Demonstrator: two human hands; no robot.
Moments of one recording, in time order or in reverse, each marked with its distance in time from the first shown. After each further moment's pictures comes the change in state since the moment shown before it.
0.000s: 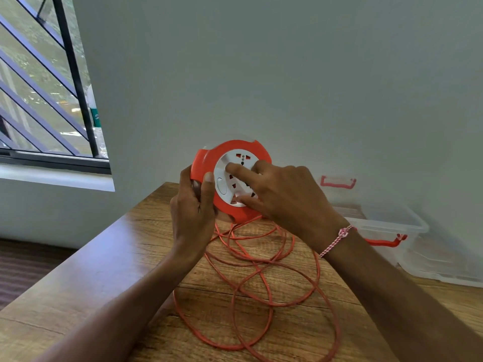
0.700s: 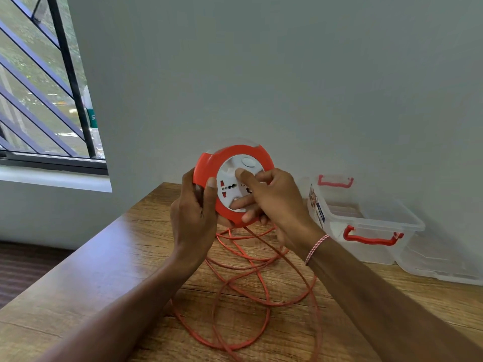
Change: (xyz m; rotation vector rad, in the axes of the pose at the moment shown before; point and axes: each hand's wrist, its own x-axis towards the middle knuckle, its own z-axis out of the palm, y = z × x) left_hand -0.008 0.001 0.004 0.084 0.015 0.067; right_hand 0.004 -0.024 0.006 1.358 -0.067 1.015
